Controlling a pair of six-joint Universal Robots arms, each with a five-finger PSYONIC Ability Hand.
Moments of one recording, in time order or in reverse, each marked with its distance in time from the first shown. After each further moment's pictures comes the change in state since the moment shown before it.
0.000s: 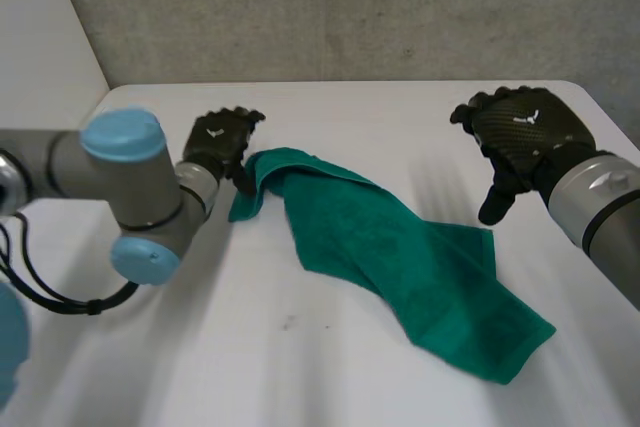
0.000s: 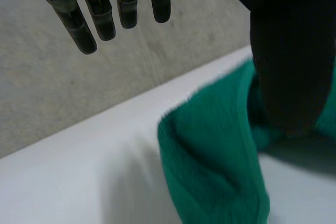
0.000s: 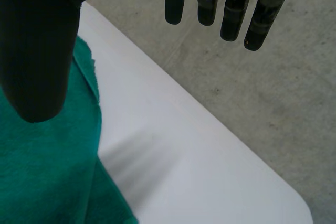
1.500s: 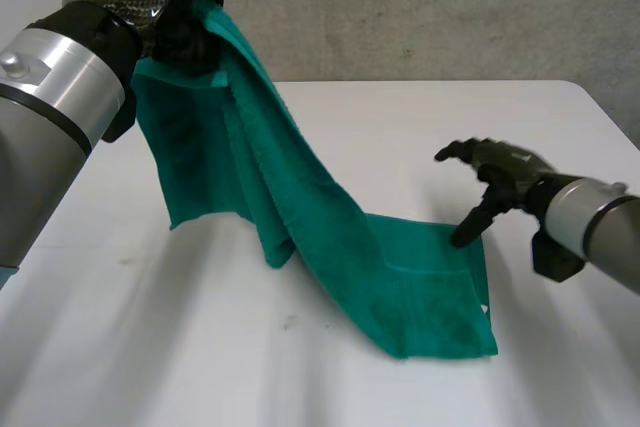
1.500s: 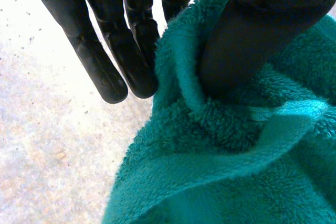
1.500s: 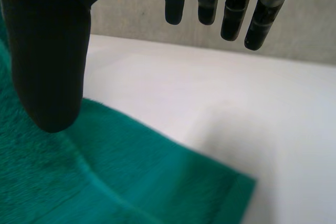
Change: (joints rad) left arm -0.036 0.732 -0.241 -0.111 0.074 0.062; right arm -0.153 0.171 -0.016 0.043 -0.251 0.450; left_hand 0.957 0.986 0.981 0.992 0.919; right_hand 0.002 -0.004 -0.003 -0.003 0.005
